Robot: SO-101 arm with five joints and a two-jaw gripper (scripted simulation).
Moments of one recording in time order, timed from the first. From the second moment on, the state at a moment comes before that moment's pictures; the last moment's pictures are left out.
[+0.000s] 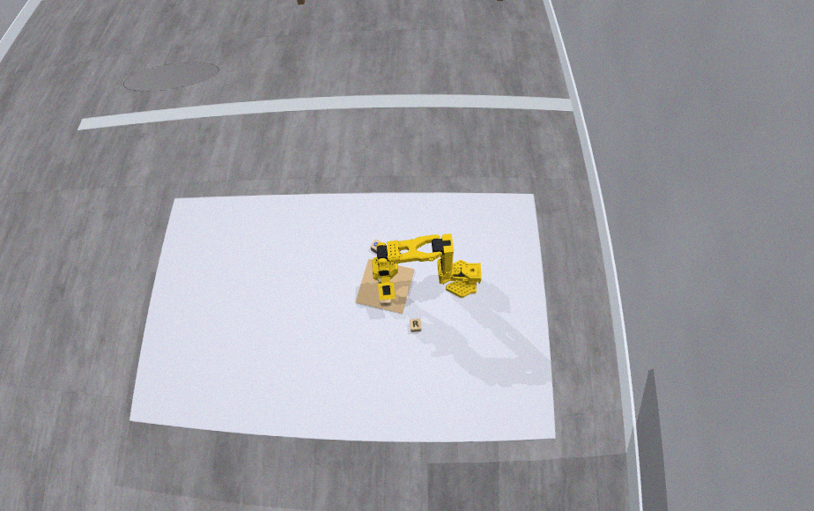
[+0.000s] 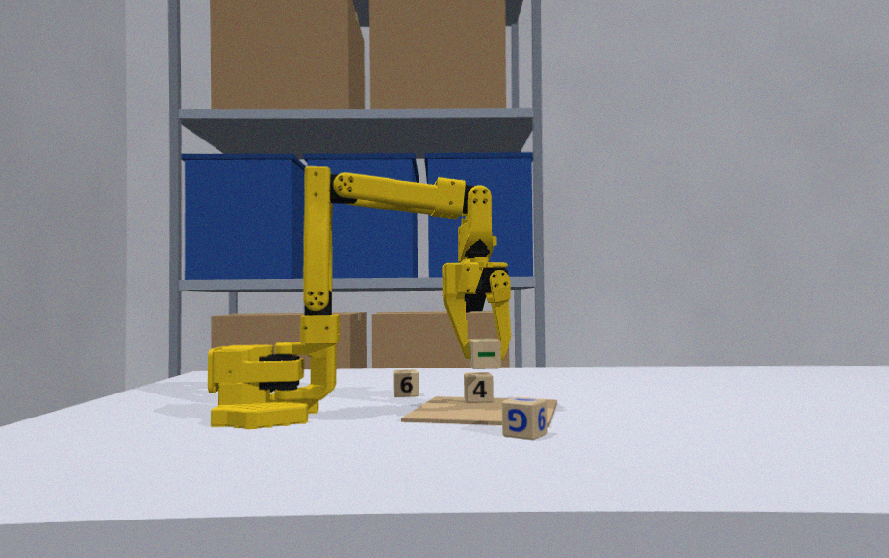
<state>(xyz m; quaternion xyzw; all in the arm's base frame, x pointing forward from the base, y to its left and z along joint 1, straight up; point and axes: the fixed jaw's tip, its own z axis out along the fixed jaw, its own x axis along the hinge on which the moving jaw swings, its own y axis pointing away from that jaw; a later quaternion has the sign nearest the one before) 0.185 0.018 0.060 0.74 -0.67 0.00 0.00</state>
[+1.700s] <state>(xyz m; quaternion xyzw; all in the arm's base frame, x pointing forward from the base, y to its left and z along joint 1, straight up) 0.185 0.019 0.060 0.74 -0.67 0.00 0.00</state>
